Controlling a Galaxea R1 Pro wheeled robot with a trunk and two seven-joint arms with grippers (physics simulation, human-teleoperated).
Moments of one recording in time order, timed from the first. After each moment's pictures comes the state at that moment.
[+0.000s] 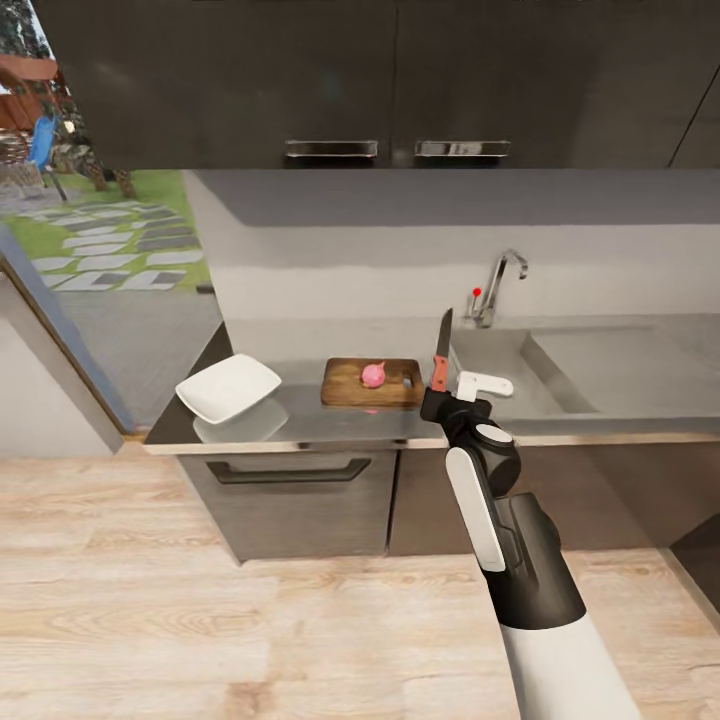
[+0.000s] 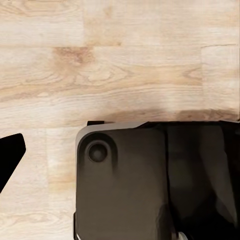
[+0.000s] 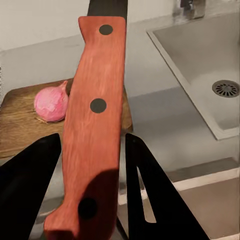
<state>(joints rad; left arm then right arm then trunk) 0.37 0.01 -0.09 -0.92 0.07 -0.21 0.01 -0.67 0.17 0.21 -1.61 -0.27 0.74 -0.54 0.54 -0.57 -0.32</state>
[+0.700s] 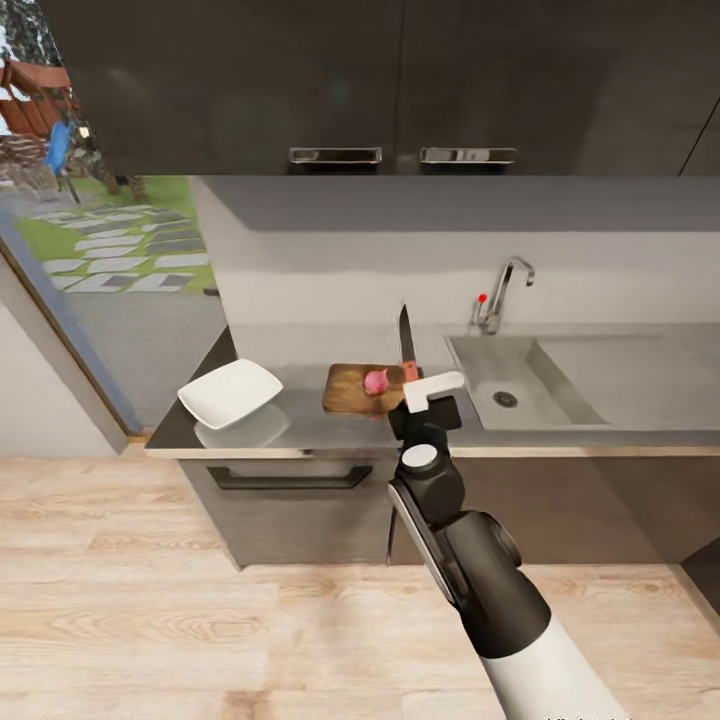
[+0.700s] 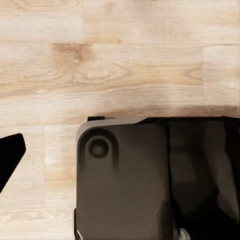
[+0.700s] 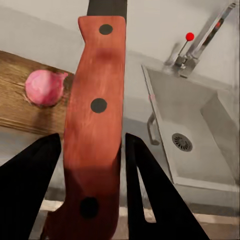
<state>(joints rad) 0.34 0.01 -0.09 -0.86 0.07 -0.21 0.01 -0.67 0.17 0.49 -1.57 0.13 0.88 -0.54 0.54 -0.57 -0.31</state>
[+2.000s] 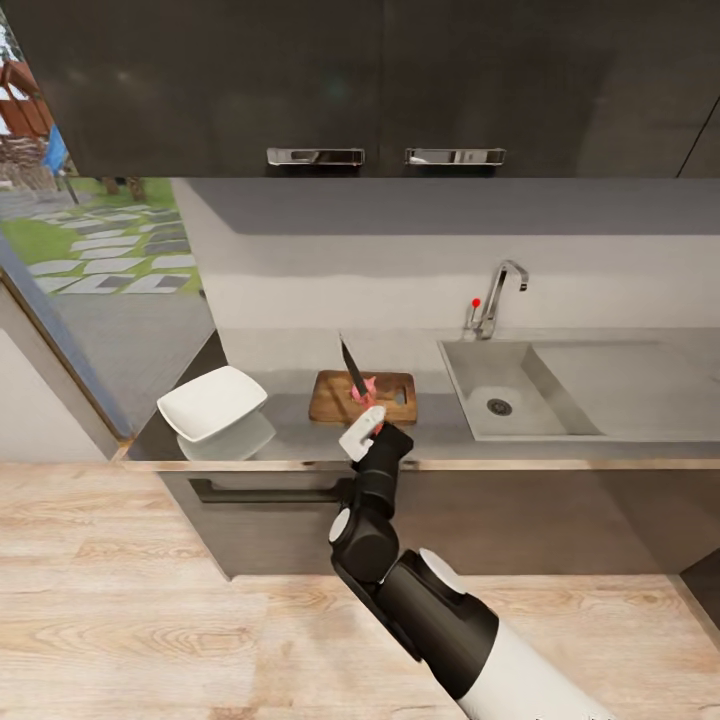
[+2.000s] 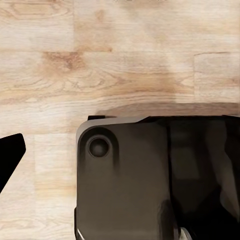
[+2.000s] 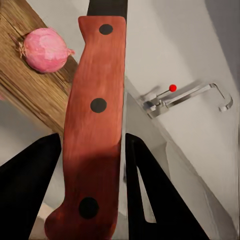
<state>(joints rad) 0.34 0.01 -0.09 -0.85 0.07 -0.21 0.01 -0.67 0.17 0.82 -1.31 0.49 0.98 -0.53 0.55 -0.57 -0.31</state>
